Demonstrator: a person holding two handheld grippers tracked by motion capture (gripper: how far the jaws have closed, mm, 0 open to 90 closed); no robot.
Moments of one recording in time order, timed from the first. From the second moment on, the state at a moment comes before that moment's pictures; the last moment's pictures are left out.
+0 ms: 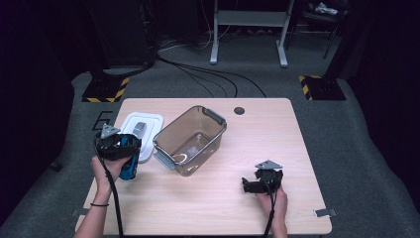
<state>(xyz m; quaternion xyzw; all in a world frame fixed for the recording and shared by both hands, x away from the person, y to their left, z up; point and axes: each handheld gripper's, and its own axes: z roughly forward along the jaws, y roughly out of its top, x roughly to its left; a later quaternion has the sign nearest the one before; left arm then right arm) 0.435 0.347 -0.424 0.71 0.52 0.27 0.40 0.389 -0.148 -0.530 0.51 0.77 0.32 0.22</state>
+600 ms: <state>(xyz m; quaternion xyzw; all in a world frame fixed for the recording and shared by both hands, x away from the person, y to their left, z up) 0.451 0.346 -0.410 0.71 0.52 0.26 0.40 0.389 -0.148 -0.530 0.51 0.77 0.32 0.22</state>
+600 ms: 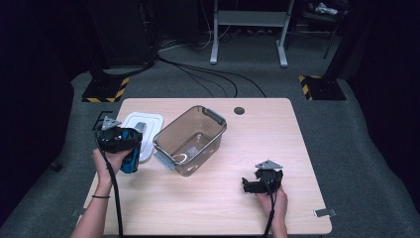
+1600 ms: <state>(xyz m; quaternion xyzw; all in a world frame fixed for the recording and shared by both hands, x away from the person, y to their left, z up) 0.498 0.334 -0.379 0.71 0.51 0.29 0.39 0.389 -0.148 -0.530 0.51 0.77 0.32 0.22</state>
